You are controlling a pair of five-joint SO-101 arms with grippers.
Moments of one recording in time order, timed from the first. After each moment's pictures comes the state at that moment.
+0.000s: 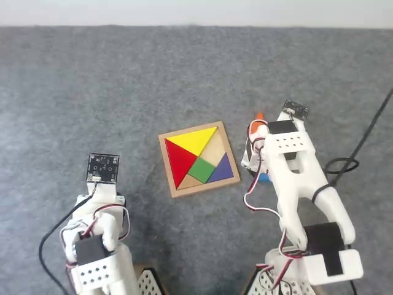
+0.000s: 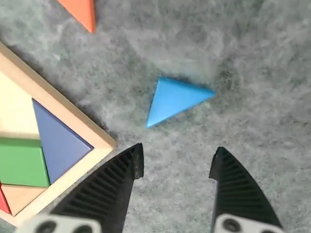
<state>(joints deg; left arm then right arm) -23.2 -101.8 96.9 71.5 -14.6 -12.7 -5.7 30.7 72.6 -38.3</state>
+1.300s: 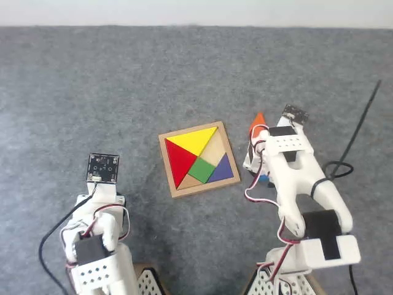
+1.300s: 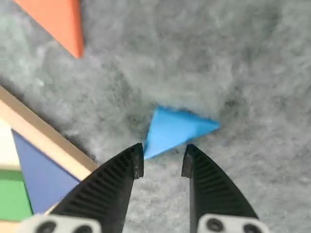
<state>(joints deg) -23.2 -101.8 96.9 71.5 -14.6 -10.2 0.1 34.5 61.8 -36.3</state>
